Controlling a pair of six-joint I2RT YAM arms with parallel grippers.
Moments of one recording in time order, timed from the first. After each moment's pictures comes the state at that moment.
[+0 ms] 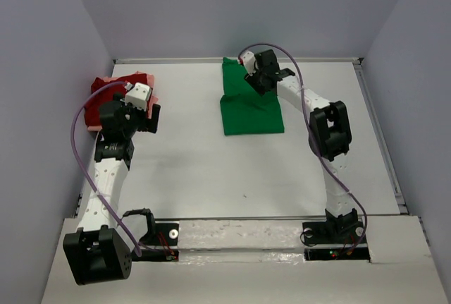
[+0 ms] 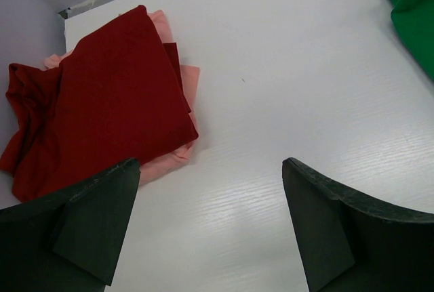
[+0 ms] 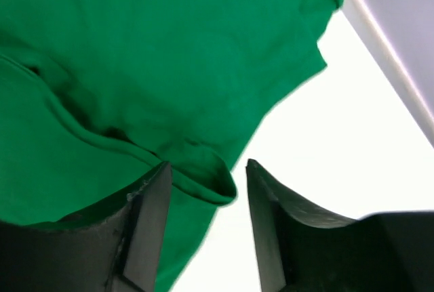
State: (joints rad) left arm 0.10 0.99 0.75 -0.11 0.25 0.31; right arm 0.42 2.26 1.97 -0.44 0.18 -0.50
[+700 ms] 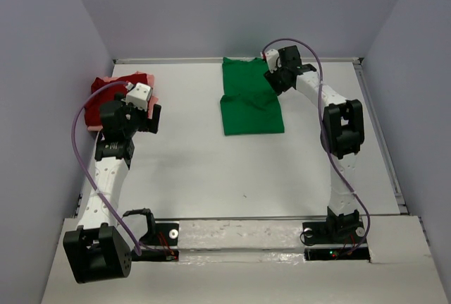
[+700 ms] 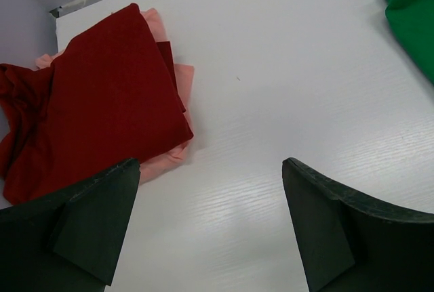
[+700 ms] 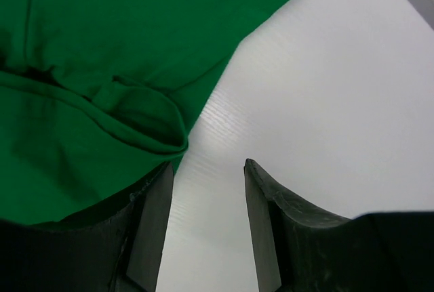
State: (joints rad) left arm 0.10 1.00 0.75 -0.11 0.27 0.31; right arm 0.26 2.22 1.92 -0.52 0.05 -0.43
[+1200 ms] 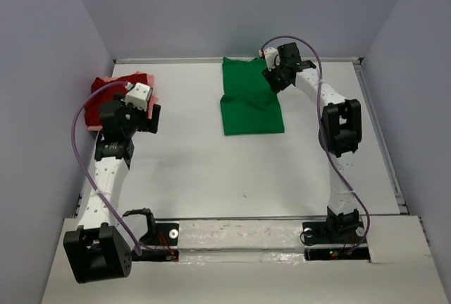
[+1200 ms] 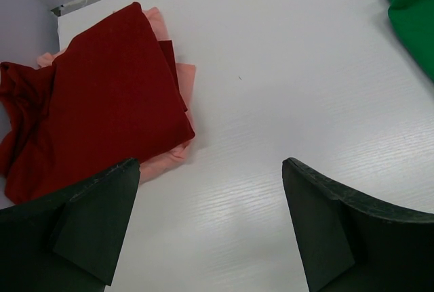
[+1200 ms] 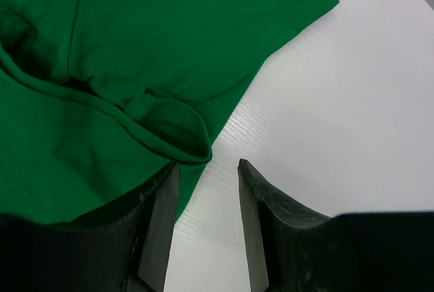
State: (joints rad) left arm 0.10 1.00 0.75 -0.11 0.27 0.31; right arm 0.26 2.25 2.00 -0.61 -0.09 -0.41
